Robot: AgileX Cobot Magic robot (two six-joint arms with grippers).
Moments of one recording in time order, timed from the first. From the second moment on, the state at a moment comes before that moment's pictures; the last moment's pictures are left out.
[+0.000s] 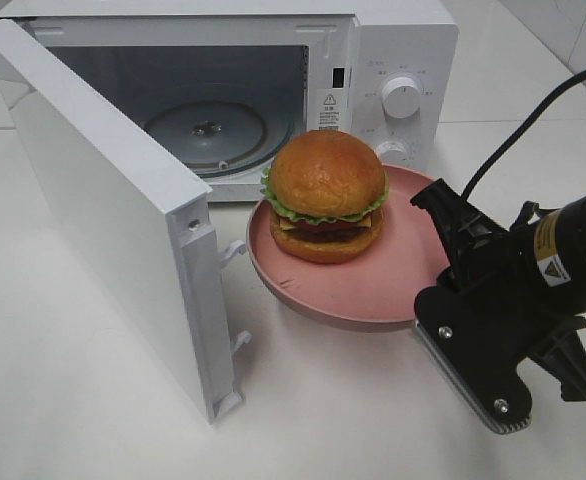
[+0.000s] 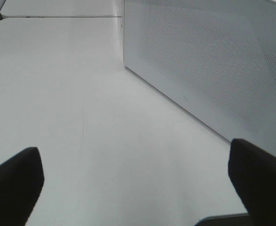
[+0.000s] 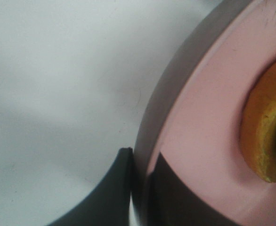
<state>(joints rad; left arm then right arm) 0.03 -0.01 -0.51 -0.15 1.09 0.08 0.67 1.33 -0.57 -0.28 0.31 -1.28</state>
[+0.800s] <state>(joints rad) 0.03 -0.01 -0.51 -0.15 1.09 0.08 0.56 1.43 -0.73 0.05 0.36 -1.72</state>
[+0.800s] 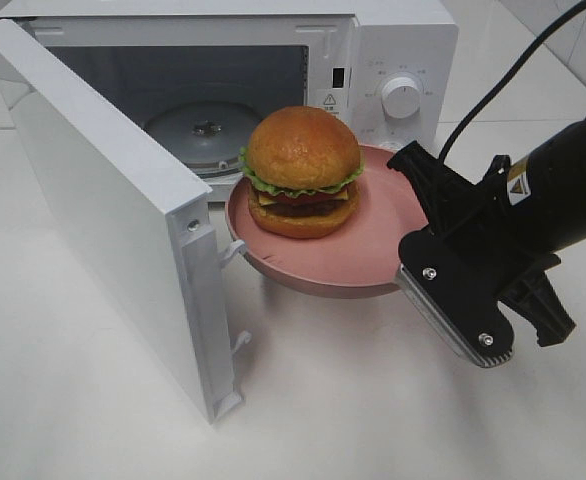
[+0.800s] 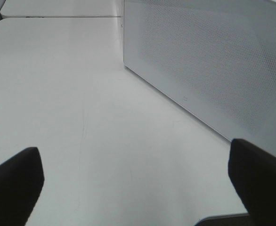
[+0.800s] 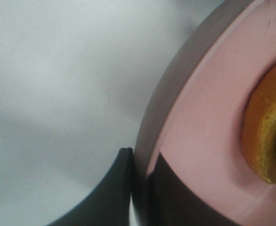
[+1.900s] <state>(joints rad) 0.03 -0.01 -0.51 -0.15 1.09 0.08 0.61 1.65 -0.98 0.11 0.41 -1.82</state>
